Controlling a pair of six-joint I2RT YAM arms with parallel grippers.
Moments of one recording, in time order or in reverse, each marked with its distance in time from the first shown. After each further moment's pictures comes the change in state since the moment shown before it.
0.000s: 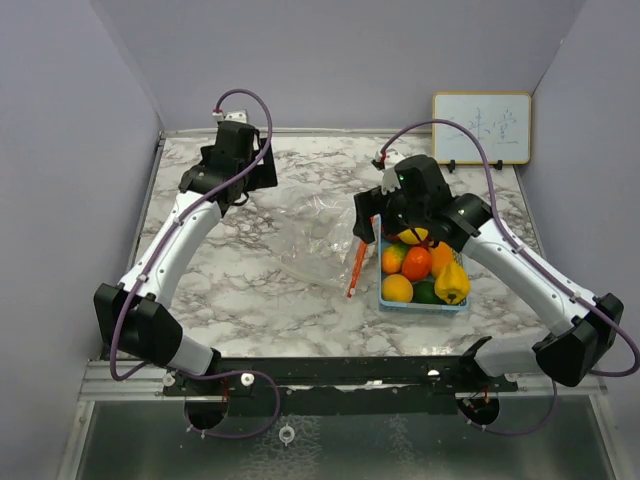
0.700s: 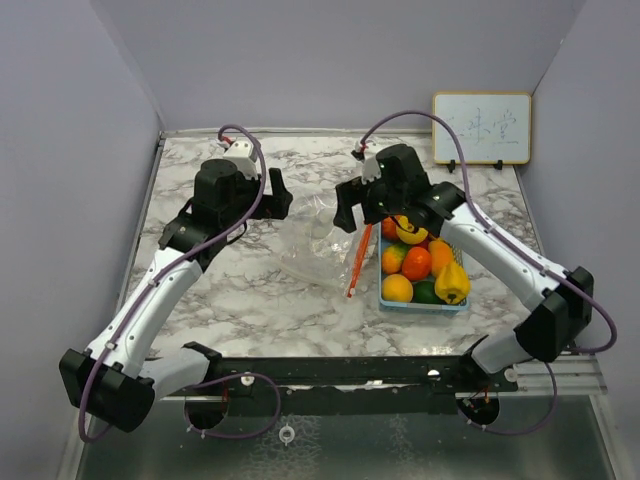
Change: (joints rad) left arm -0.040 -0.340 -0.319 0.271 0.336 0.076; right arm 0.001 0.105 0.069 0.108 -0.079 -0.008
